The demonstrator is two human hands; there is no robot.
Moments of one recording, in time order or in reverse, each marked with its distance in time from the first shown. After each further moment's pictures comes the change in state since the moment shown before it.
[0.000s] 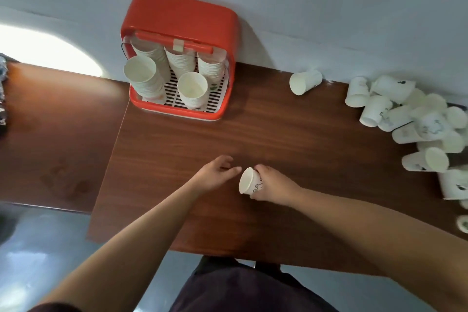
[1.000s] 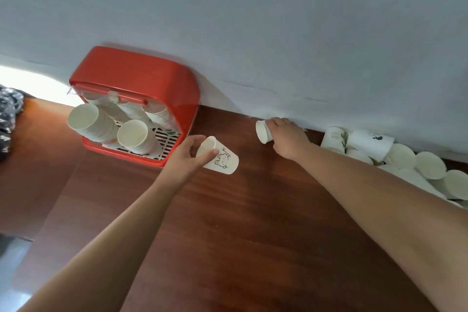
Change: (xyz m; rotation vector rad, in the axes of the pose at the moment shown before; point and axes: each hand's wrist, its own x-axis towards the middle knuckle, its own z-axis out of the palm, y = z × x) left_hand 0.082 0.158 0.008 -0.211 0.465 0.199; right_hand 0.119 0.150 -0.238 -0.540 0.468 -0.203
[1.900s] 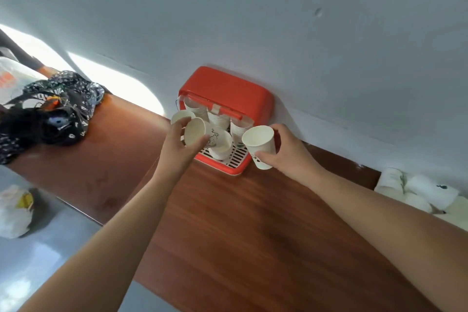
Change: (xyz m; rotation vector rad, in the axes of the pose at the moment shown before) left_hand -0.057 -0.009 -0.192 -0.036 0.448 0.148; right_hand -0.029 -0.211 -0.132 0.847 0.092 -0.006
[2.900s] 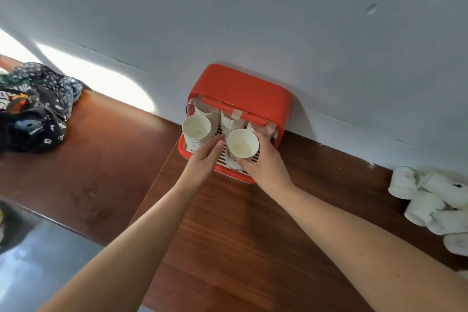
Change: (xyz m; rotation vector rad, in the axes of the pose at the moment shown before) left_hand 0.053 -0.071 0.007 -0.165 -0.389 -0.075; right_hand 0.056 -0.025 0.127 0.023 0.171 0.008
